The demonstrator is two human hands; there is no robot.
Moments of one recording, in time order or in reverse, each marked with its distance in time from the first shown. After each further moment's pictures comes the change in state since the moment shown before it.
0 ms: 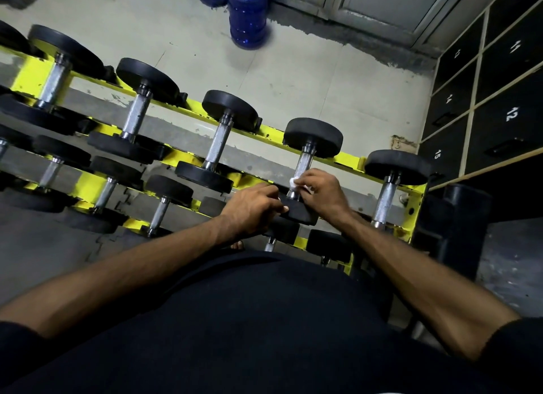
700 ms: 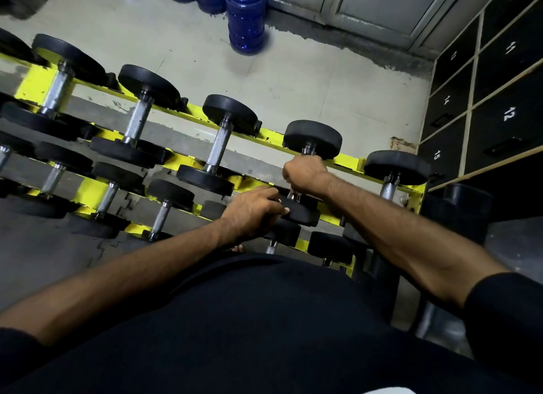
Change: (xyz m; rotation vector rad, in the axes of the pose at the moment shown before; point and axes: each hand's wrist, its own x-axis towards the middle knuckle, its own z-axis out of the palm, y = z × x) left_hand -0.003 0.001 0.002 -0.036 0.042 0.003; right_hand 0.074 -0.055 -0.009 -0.816 -0.627 -0.054
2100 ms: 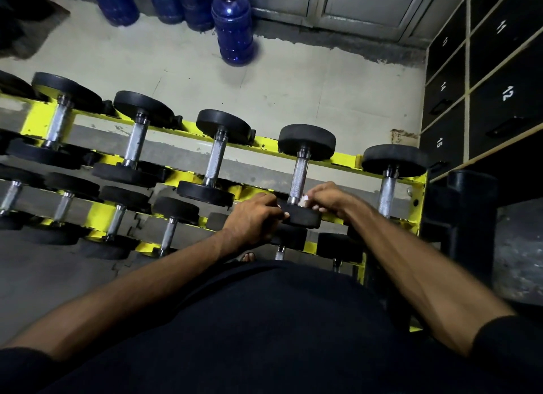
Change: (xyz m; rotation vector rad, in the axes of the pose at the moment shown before) left_hand -0.001 -0.006 0.006 0.052 -0.068 -0.026; right_hand -0.043 0.024 0.070 1.535 -0.192 0.562
